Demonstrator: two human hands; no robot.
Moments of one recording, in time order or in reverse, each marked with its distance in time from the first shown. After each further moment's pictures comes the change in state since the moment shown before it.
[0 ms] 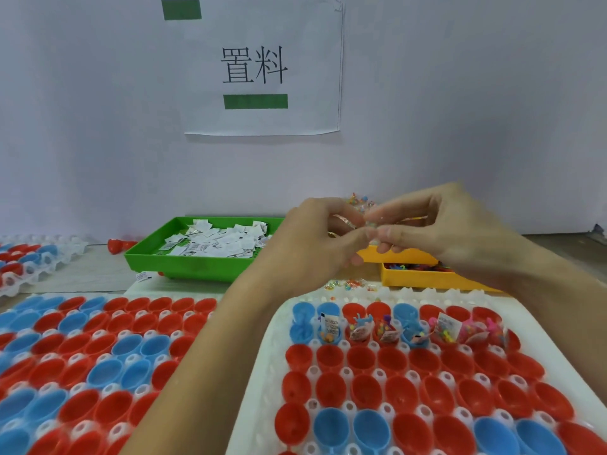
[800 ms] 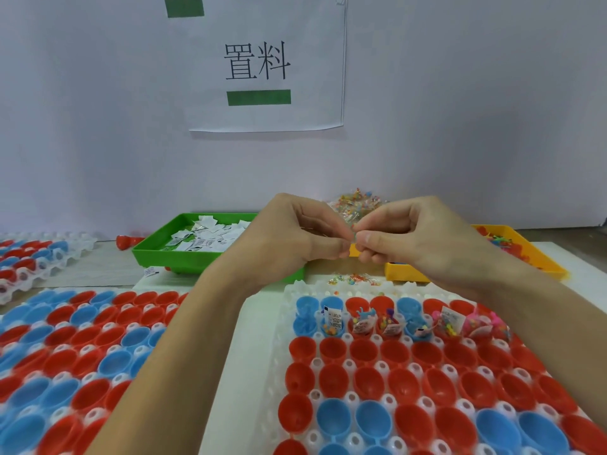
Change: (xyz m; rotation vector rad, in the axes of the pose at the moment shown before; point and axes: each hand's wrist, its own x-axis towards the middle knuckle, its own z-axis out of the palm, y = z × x) left_hand -0.005 -0.013 -0.025 -0.111 -0.053 0.029; right_hand -0.002 0.006 0.024 0.121 -0.017 0.102
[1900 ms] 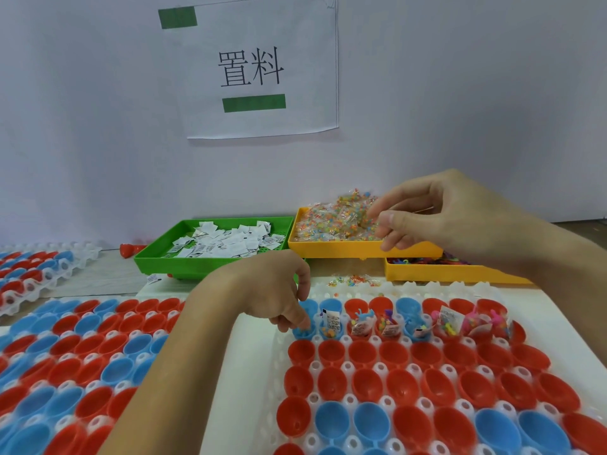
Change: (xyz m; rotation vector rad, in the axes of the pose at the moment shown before) left_hand -0.002 -0.024 -0.008 0.655 -0.421 -0.435; right_hand -0.005 -0.019 -0.031 -0.227 -0.006 -0.072
